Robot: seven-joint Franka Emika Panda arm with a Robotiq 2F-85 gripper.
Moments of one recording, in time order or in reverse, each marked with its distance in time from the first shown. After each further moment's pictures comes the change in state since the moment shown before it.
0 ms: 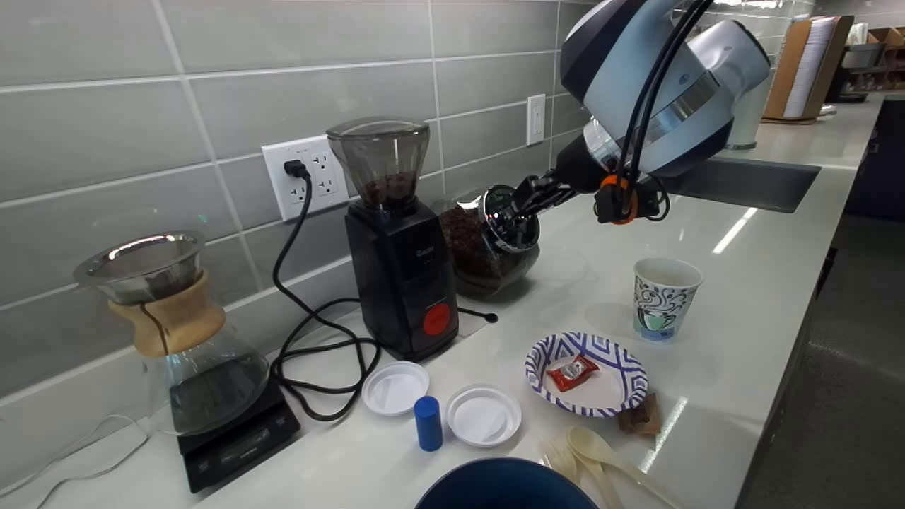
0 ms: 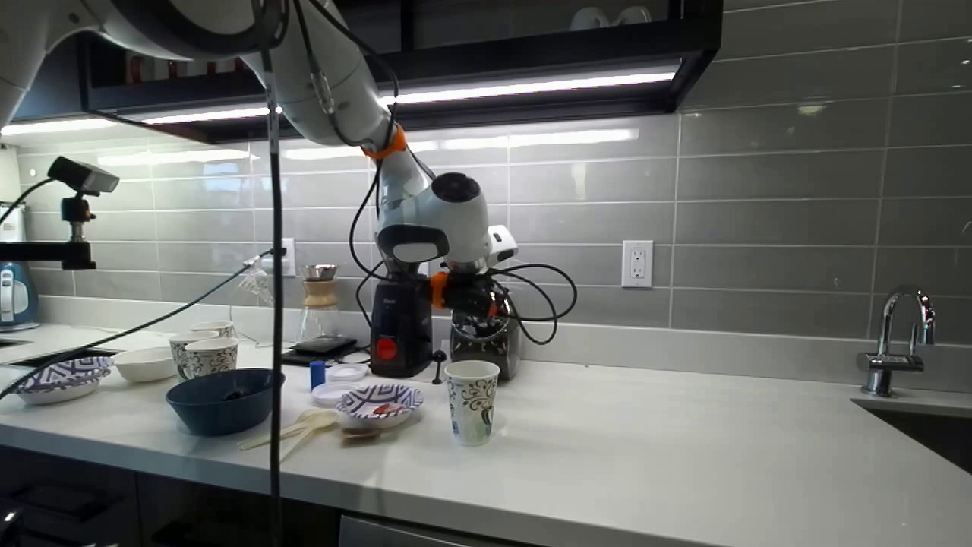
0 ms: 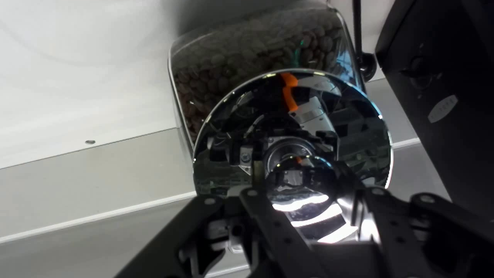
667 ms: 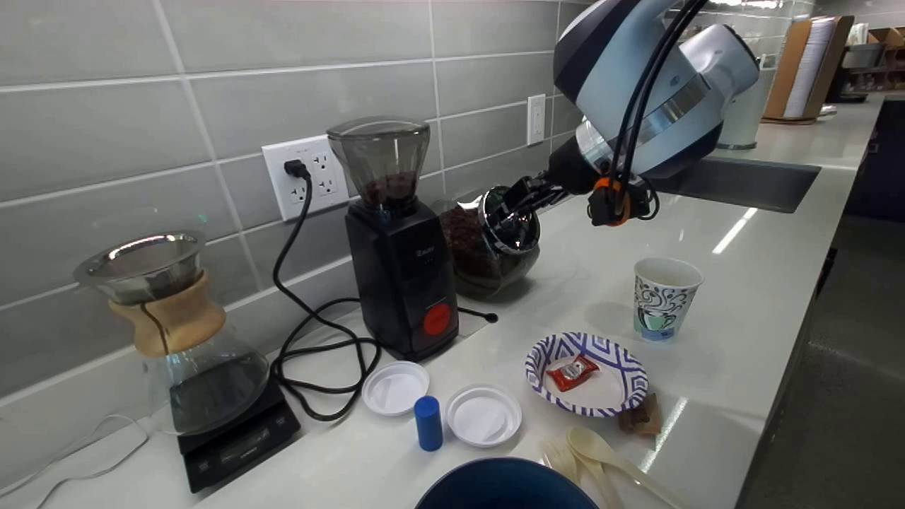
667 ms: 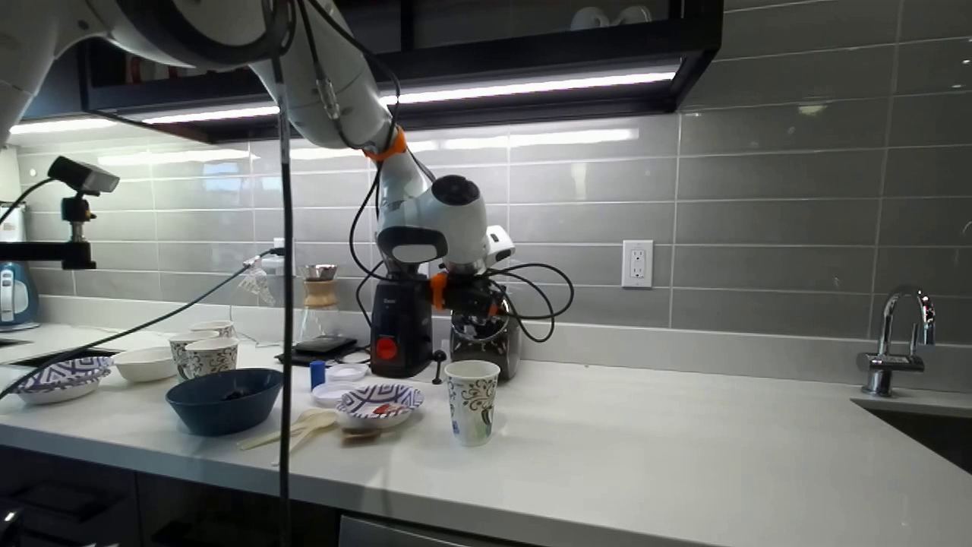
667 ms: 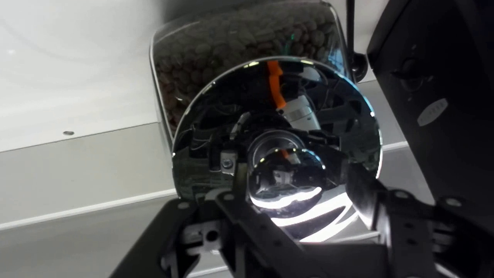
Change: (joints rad) arm 0.003 0.022 0.017 0.020 0.000 -0.002 -0.050
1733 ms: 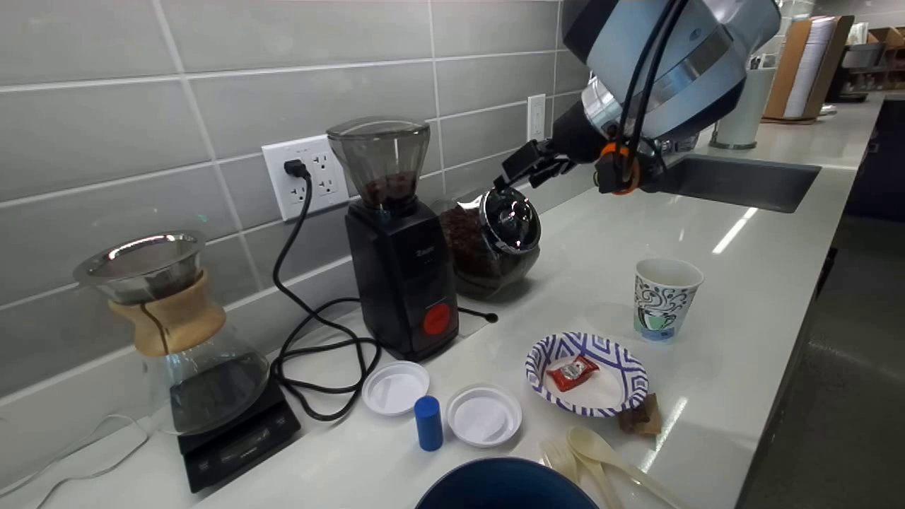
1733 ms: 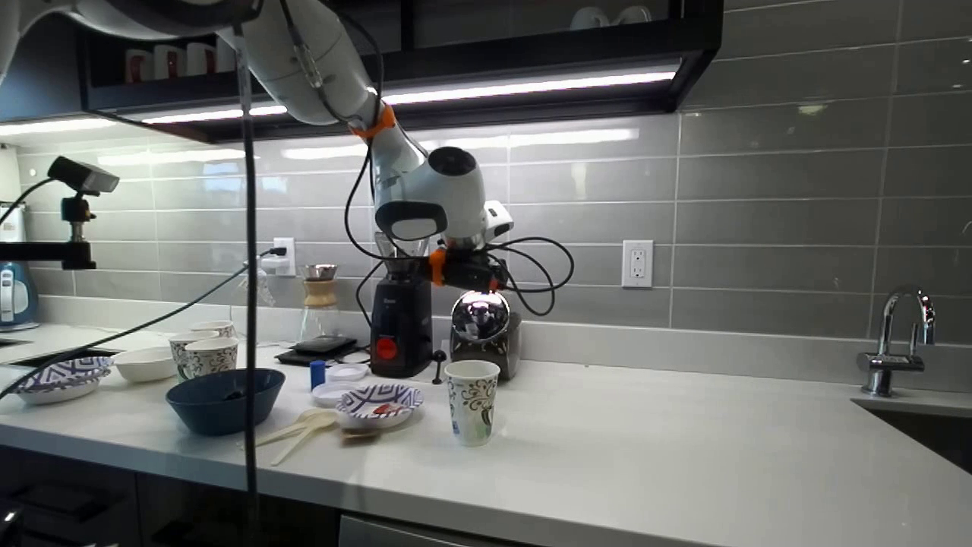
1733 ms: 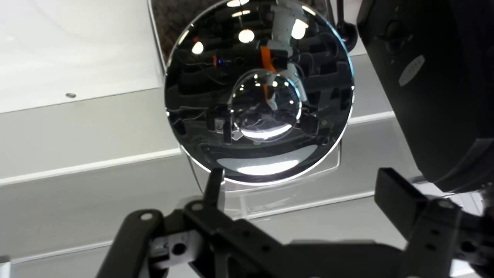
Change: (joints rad) arm 0.006 -0.104 -0.029 -0.012 -0.020 -0.063 0.057
